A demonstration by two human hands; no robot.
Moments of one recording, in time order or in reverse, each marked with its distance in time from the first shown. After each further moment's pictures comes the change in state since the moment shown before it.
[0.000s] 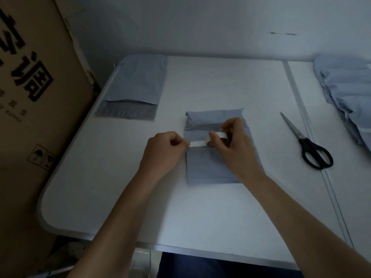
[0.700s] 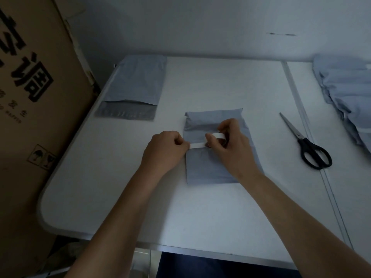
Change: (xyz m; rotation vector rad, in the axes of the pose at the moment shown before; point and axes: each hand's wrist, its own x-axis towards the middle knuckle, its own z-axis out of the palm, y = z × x) left_hand 0.010 0.003 0.004 0.177 -0.052 0.010; right_hand 0.001 0.009 0.003 -0.057 -0.003 -0.064
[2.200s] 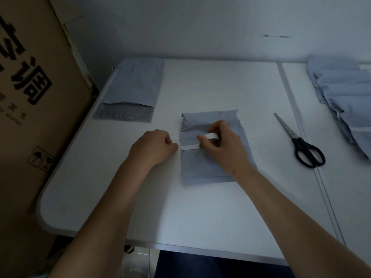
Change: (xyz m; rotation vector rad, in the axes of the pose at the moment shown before) left_hand 0.012 -0.007 -0.020 0.298 -0.149 -0.019; right_hand 0.004 -0.009 0.000 -0.113 -0.051 0.038
